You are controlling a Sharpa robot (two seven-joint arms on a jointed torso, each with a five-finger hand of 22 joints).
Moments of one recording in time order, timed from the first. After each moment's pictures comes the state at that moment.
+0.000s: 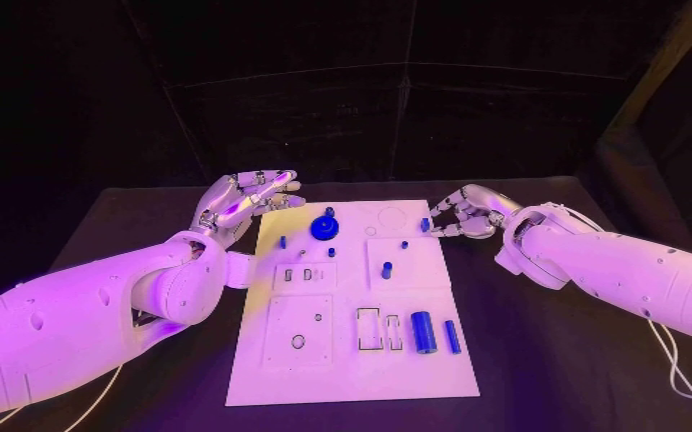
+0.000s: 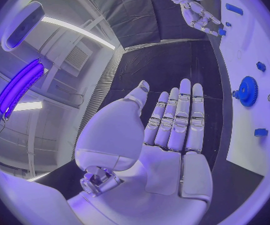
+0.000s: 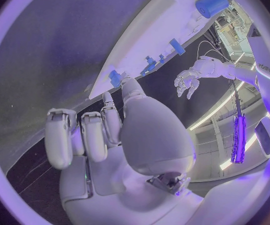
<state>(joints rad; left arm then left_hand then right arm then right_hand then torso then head) 1.17 -0.87 -0.06 1.52 0.00 -0.29 0.60 1.26 0.04 0.11 0.04 0.05 0.92 0.23 0.12 0.07 1.01 0.18 0.13 0.07 1.10 0.12 0.19 0.16 0.17 0.87 0.24 0.24 0.09 1.14 -0.81 -0.01 1.18 -1.13 -0.32 0.18 1.43 0.01 -0.09 0.06 0.25 0.91 0.17 0.10 0.07 1.41 0.08 1.35 1.31 1.46 0.02 1.52 1.31 0.05 1.46 0.12 1.52 1.31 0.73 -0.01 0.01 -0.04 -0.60</state>
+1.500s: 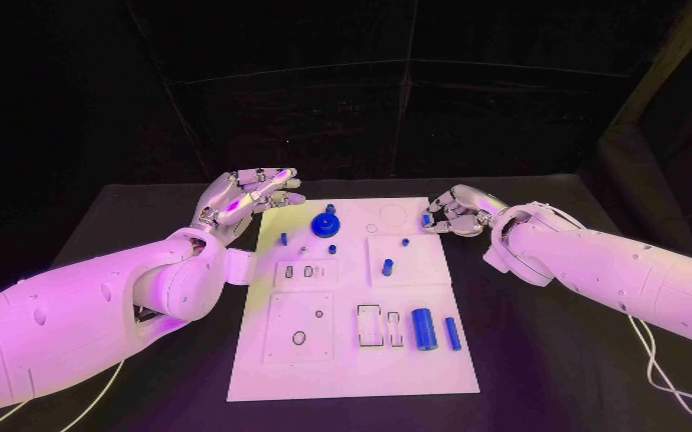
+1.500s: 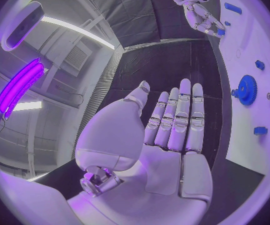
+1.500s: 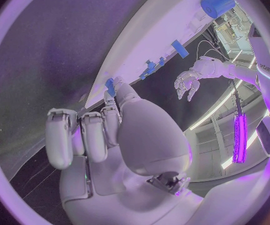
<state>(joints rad) 1.17 -0.86 -0.06 1.51 0.00 -0.28 0.60 1.26 0.05 0.11 0.04 0.05 0.92 0.23 0.12 0.07 1.01 0.18 0.12 0.07 1.10 0.12 0.19 0.16 0.17 0.88 0.25 0.24 0.09 1.13 -0.75 -0.01 1.11 -1.11 -0.30 0.19 1.47 0.09 0.03 -0.01 0.18 1.01 0.15 0.12 0.07 1.43 0.08 1.38 1.44 1.47 0.00 1.52 1.31 0.05 1.46 0.12 1.52 1.31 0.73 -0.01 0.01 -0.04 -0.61</state>
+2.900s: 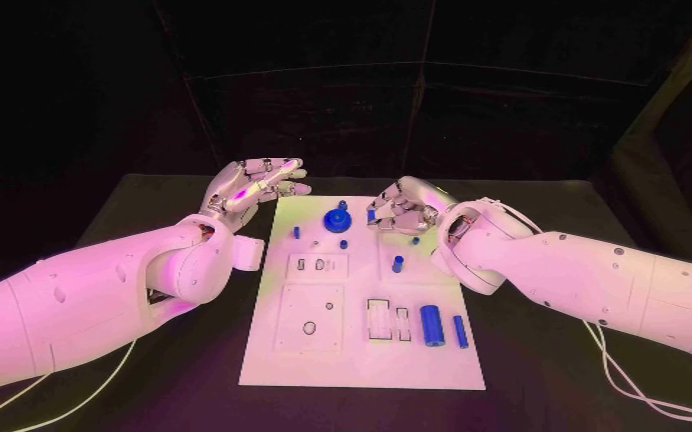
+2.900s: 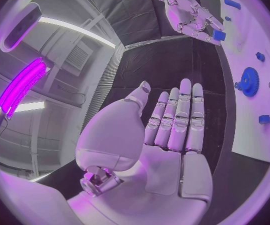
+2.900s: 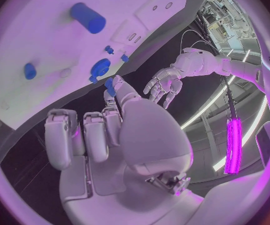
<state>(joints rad) 1.17 -0.86 -0.06 1.48 0.00 -0.28 0.59 1.27 0.05 0.11 0.03 0.05 0.92 0.23 0.12 0.07 1.01 0.18 0.12 0.07 1.11 0.13 0.19 0.16 0.17 0.88 0.25 0.24 0.09 1.17 -0.66 -0.01 1.45 -1.20 -0.43 -0.12 1.44 0.09 0.09 -0.02 0.19 1.03 0.15 0.12 0.07 1.44 0.06 1.39 1.42 1.46 -0.02 1.52 1.31 0.03 1.47 0.10 1.52 1.31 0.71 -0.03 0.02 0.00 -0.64</state>
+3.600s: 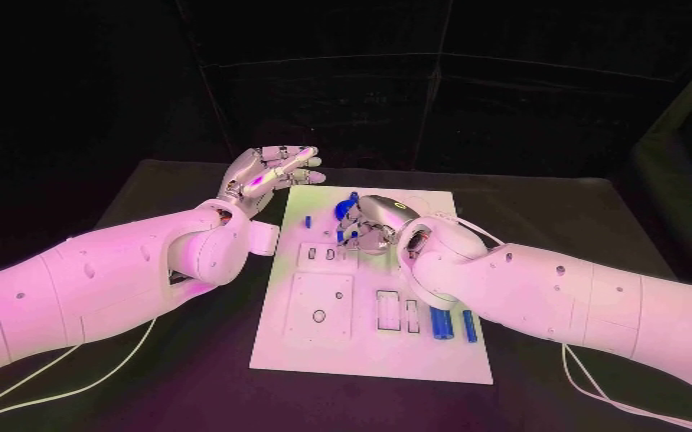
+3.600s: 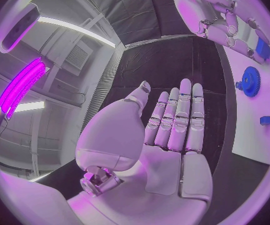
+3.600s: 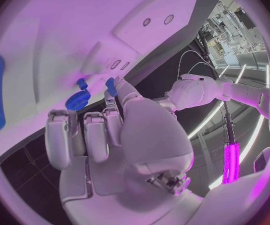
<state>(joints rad) 1.17 -0.84 -0.06 1.46 0.01 -0.28 0.59 1.27 0.05 0.12 0.03 0.05 0.92 0.23 0.12 0.07 1.01 0.18 0.12 0.07 1.11 0.13 0.18 0.16 0.17 0.88 0.25 0.24 0.08 1.12 -0.48 -0.04 1.38 -1.39 -0.38 -0.24 1.41 0.08 0.10 -0.02 0.19 1.04 0.15 0.12 0.07 1.45 0.05 1.39 1.38 1.46 -0.02 1.52 1.31 0.03 1.47 0.10 1.52 1.31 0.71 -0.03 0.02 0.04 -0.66</state>
